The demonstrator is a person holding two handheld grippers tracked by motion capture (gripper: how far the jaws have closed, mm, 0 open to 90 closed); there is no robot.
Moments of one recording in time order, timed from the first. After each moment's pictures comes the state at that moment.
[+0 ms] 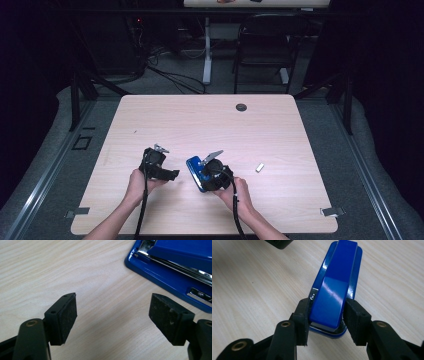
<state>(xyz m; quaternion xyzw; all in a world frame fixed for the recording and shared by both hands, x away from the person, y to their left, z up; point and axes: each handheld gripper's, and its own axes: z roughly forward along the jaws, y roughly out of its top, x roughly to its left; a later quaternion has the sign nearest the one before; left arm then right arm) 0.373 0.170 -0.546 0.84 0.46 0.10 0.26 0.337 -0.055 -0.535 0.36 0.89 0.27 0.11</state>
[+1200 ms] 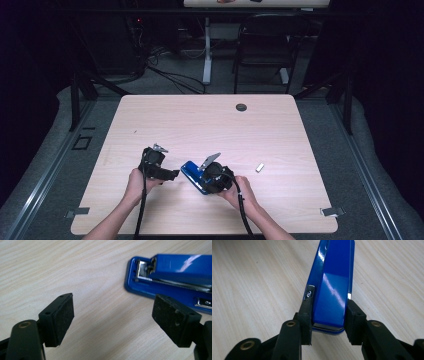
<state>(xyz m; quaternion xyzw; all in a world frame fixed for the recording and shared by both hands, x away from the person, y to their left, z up) 0.375 0.175 -0.545 0.84 0.46 0.10 0.28 0.337 -0.058 -0.539 0.28 0.92 0.26 0.10</state>
